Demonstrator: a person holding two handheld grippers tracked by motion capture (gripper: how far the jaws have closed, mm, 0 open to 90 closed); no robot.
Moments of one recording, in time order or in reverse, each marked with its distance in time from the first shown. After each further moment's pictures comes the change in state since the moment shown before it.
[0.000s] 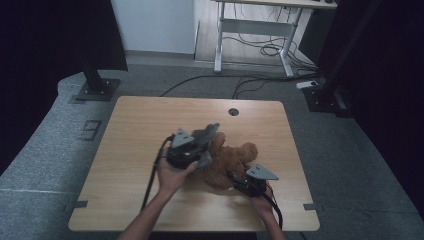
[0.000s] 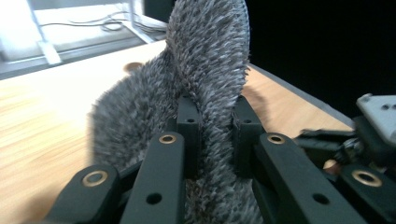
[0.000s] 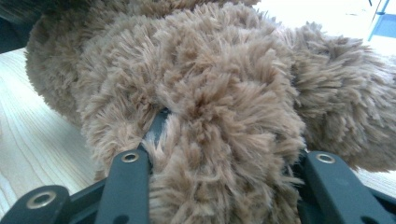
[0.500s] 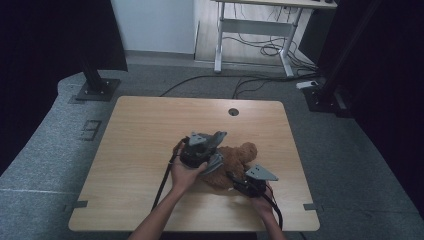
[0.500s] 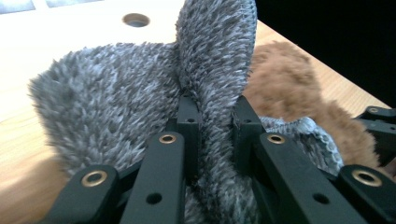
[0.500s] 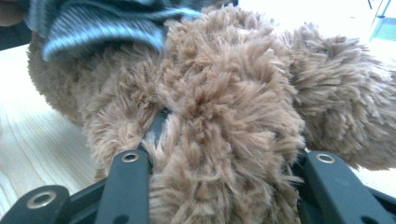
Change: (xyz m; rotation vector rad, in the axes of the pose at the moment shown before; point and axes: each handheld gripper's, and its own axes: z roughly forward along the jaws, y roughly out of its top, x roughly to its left) left arm 0.037 -0.037 0.031 0.093 0.042 -0.098; right arm 0.002 0.000 0.000 -0.003 -0.001 -0.017
